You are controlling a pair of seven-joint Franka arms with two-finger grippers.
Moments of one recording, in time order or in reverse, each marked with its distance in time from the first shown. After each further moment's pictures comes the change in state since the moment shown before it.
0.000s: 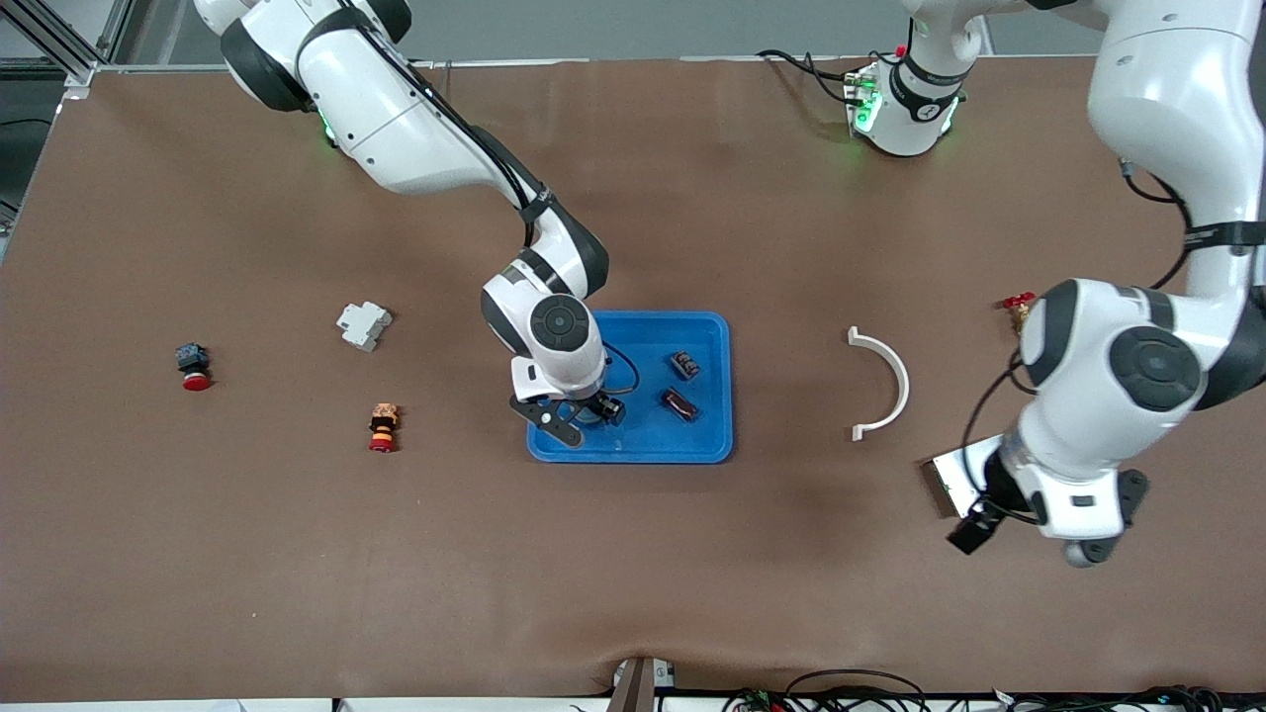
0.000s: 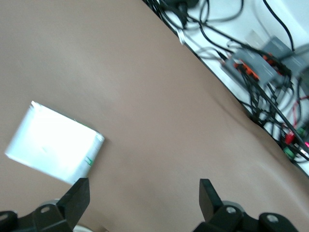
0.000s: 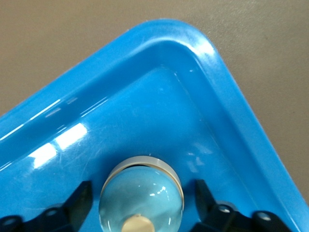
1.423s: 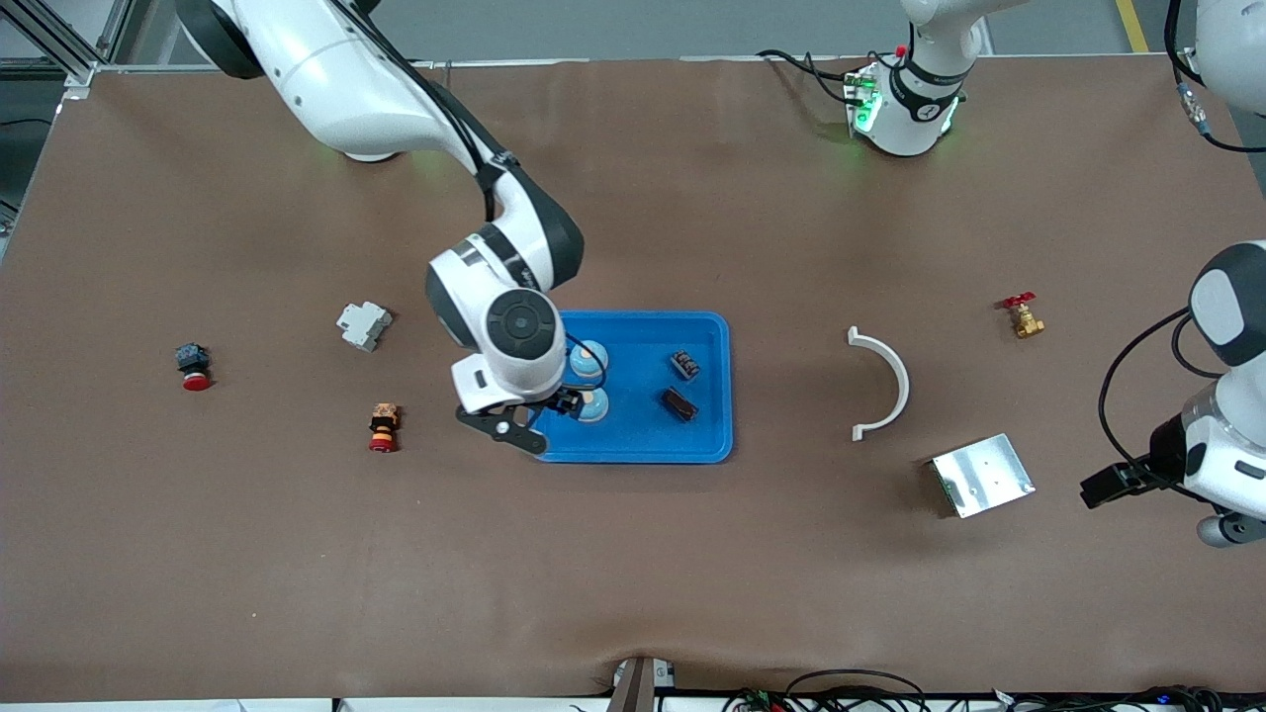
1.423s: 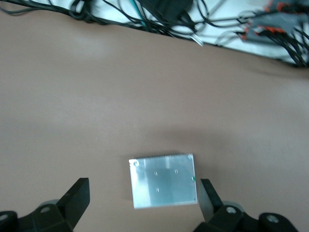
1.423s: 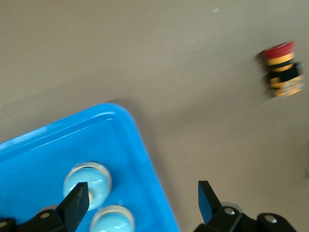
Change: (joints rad) left arm 0.171 -0.133 0.013 -0.065 -0.117 -0.105 0.810; right arm -0.078 -0.173 -0.012 0.124 -0.009 -0.463 -0.319
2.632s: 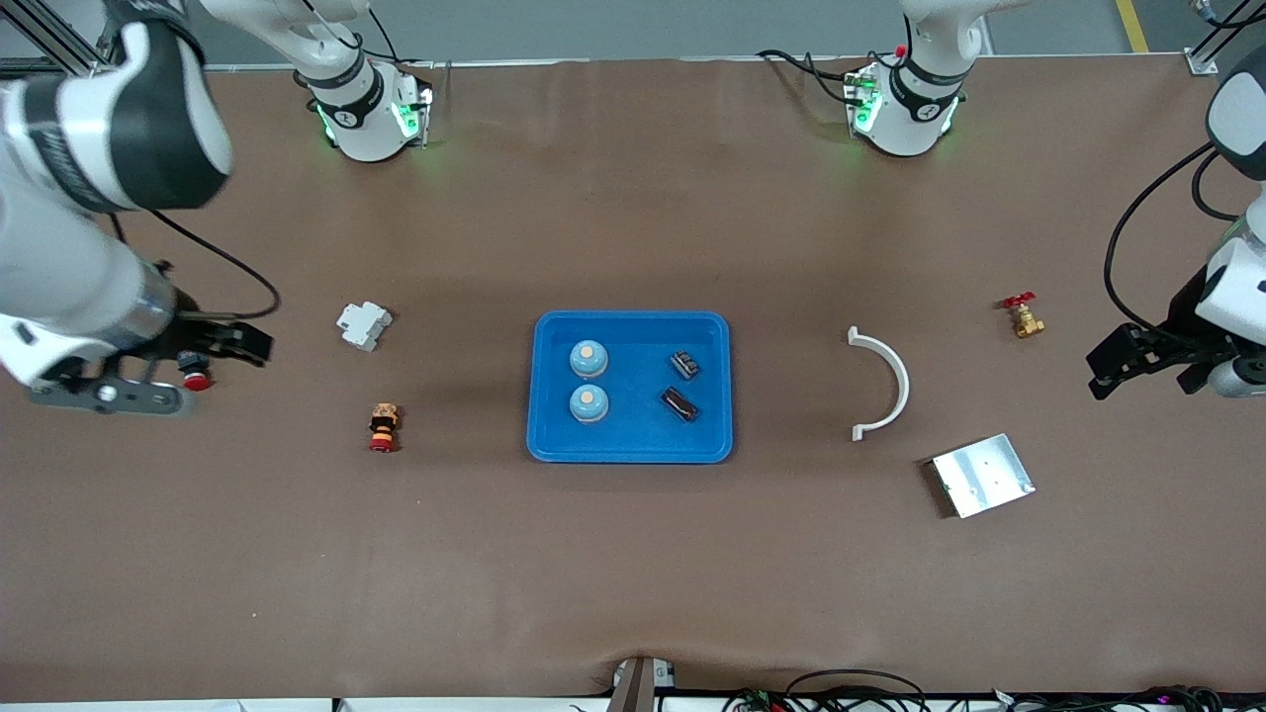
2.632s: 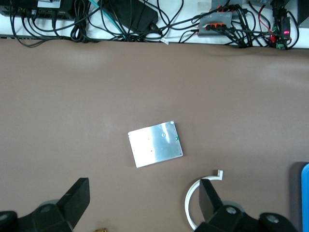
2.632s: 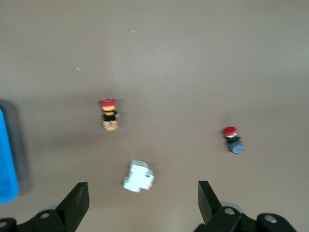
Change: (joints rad) left arm -0.062 -0.405 0.054 -0.276 -0.105 -0.030 0.124; right arm -0.464 -0.469 -0.004 -0.132 0.008 -0.281 -0.836
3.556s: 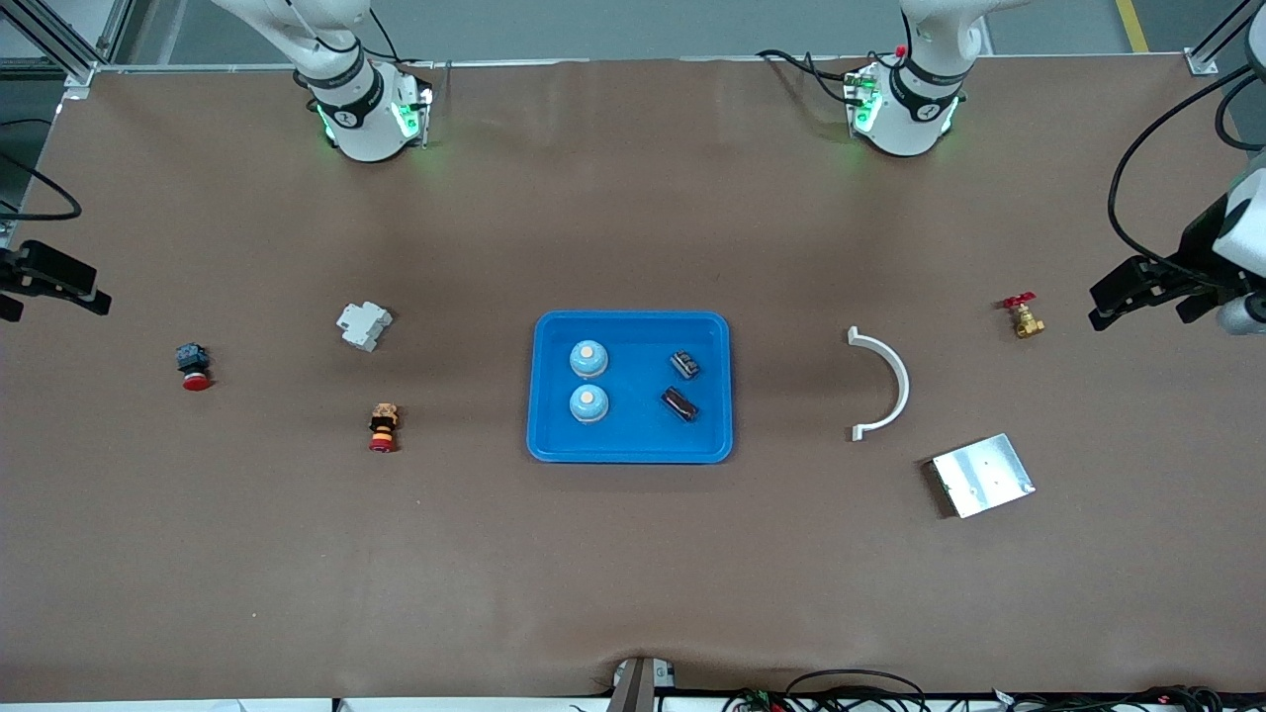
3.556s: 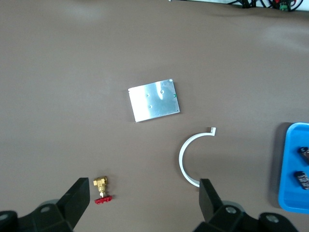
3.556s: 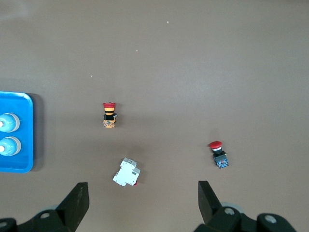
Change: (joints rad) left arm 0.022 -0.107 0.006 0.003 -0.076 -0.232 0.000; right arm -0.231 -0.136 -0.001 -0.003 0.200 0.010 -0.325
